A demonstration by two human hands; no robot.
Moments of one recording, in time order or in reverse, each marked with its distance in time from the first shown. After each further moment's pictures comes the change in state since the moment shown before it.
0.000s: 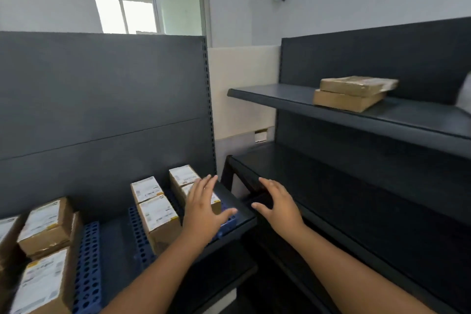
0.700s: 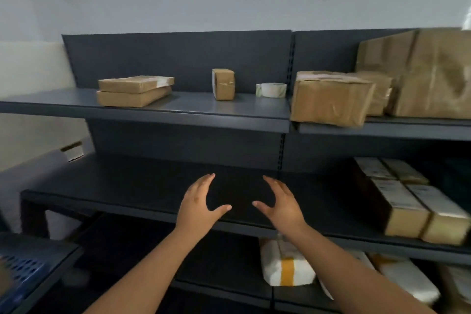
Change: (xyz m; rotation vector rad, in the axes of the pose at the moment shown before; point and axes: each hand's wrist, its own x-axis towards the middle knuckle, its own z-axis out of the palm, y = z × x) left_hand -0.090 0.305 0.152 -0.449 -0.462 0.515; right_hand -0.280 0.103 -0.278 -0.270 0.498 0.597
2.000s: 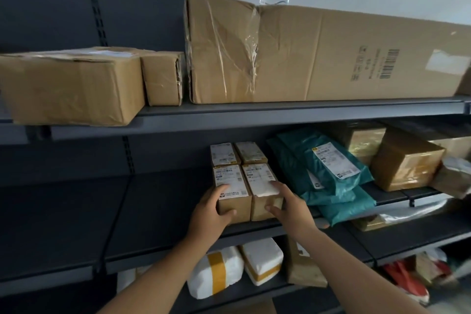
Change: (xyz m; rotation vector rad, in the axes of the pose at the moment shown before) left_hand 0.009 0.289 0.332 -0.411 -0.376 0.194; right_hand -0.082 0.287 -0.296 -0.218 0.196 0.430
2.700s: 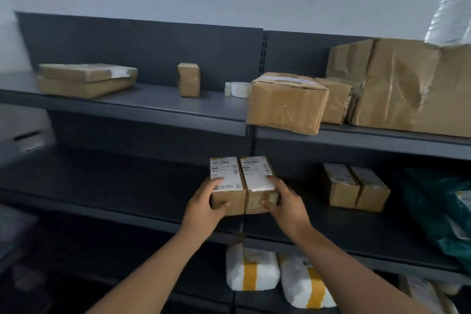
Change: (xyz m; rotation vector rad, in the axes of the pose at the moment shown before) left_hand -0.115 -0.083 -0.261 0.065 0.355 -0.162; right_hand -0.045 -0.246 0.143 0.147 -0.139 -0.395
